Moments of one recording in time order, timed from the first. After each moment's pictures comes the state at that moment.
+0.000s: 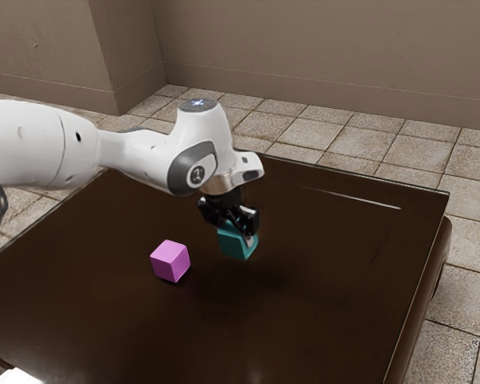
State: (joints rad) arm -0.38 0.32 0.17 -1.87 -0.10 2.30 -0.12
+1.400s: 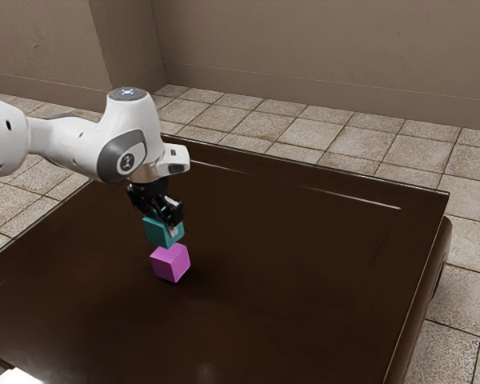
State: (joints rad) arm -0.24 0.14 0.25 -2.07 0.05 2.27 0.07
